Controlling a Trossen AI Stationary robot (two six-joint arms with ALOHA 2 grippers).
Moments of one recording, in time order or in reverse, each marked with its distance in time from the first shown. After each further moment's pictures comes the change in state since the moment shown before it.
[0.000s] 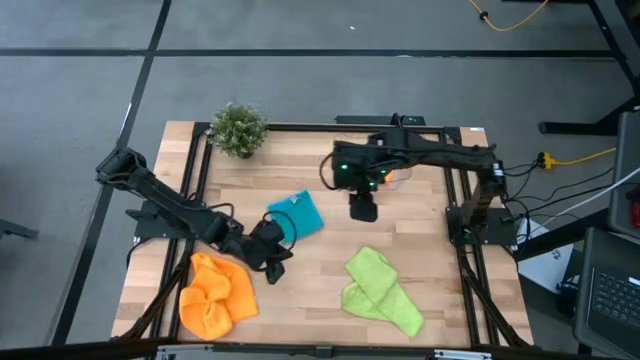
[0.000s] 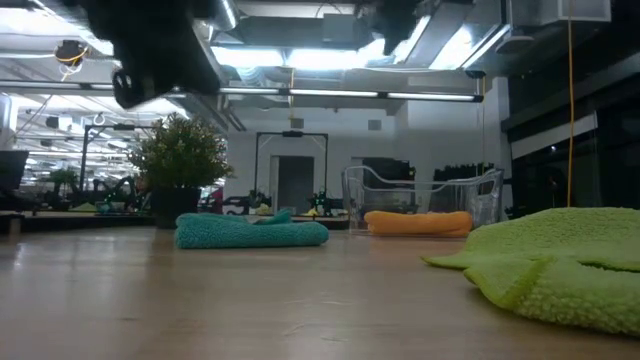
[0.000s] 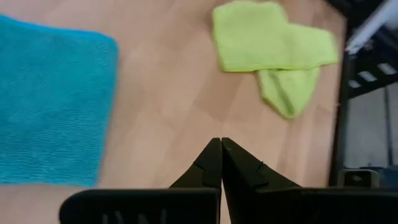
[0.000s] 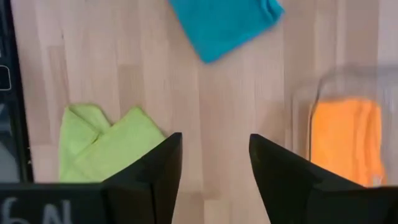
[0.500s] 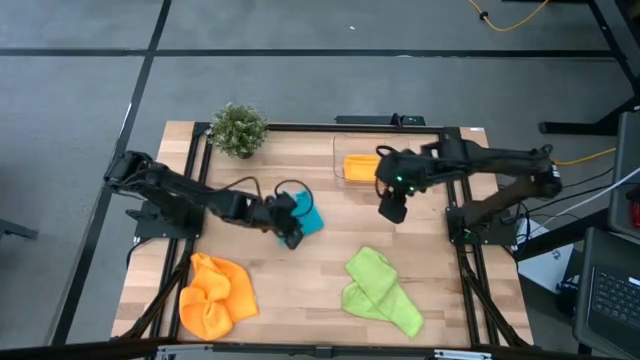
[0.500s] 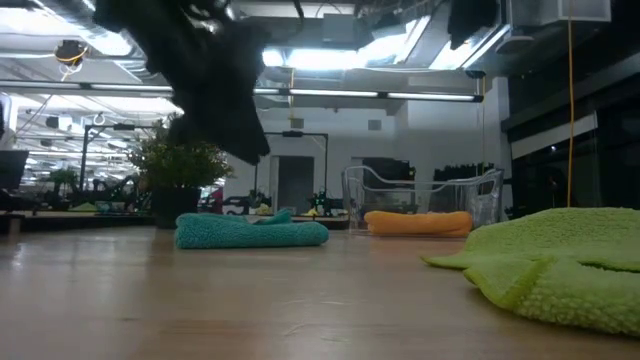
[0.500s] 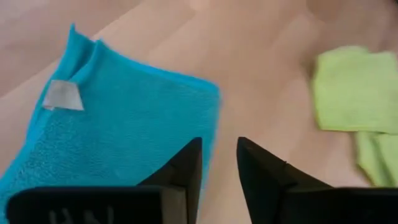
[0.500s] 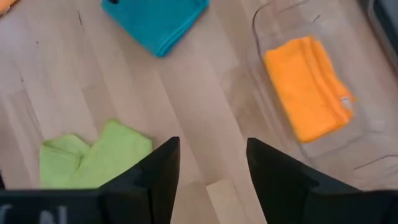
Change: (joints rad) left arm 0.300 0.086 0.000 -0.012 0.076 0.077; right arm 0.092 -0.423 -0.464 0.166 0.235 0.389
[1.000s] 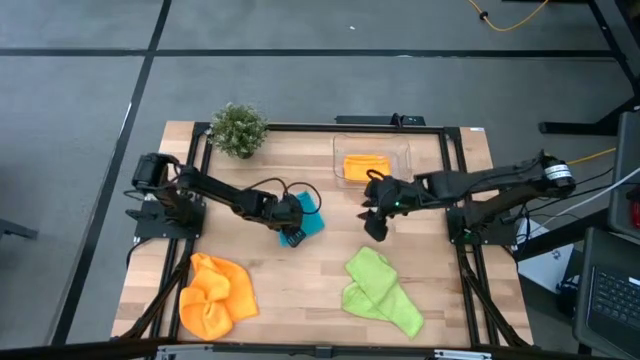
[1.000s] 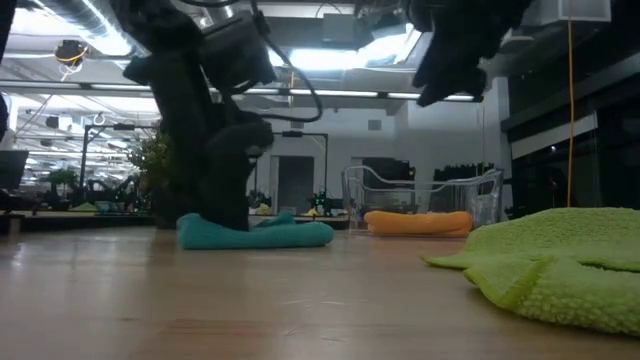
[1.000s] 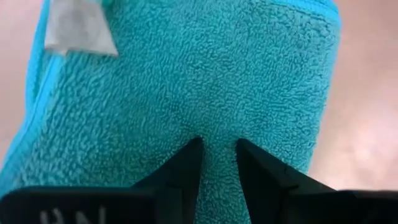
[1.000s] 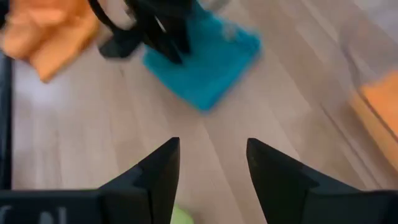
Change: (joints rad) left arm 0.093 0.230 0.005 -0.038 0.167 0.081; right arm 0.059 -0.096 -0.568 0.798 -0.007 0.077
